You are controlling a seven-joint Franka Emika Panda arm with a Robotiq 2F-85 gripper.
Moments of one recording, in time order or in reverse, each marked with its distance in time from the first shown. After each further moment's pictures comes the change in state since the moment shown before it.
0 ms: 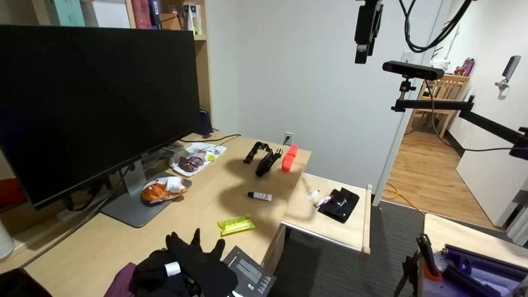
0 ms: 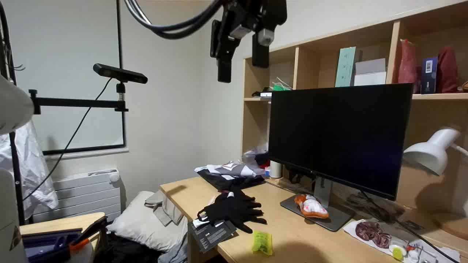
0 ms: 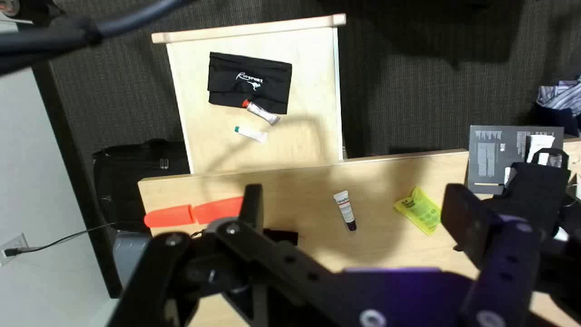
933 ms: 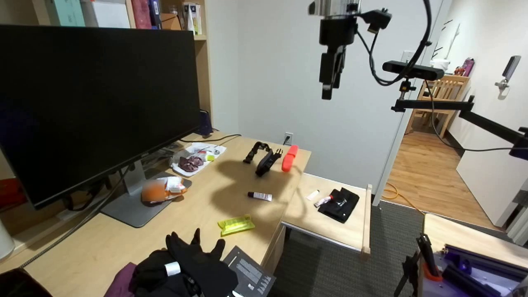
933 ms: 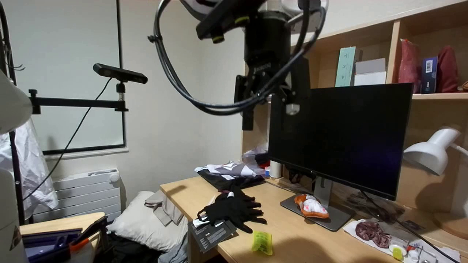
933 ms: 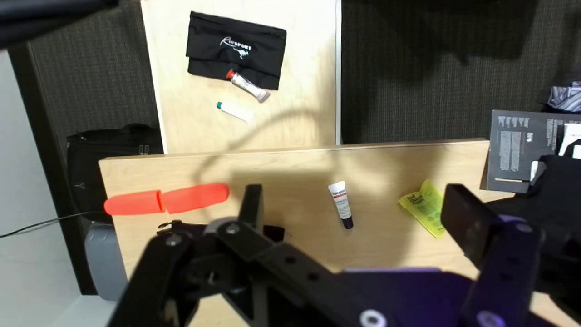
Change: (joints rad) arm 0.029 0.198 0.003 -0.041 0.028 0.225 0.002
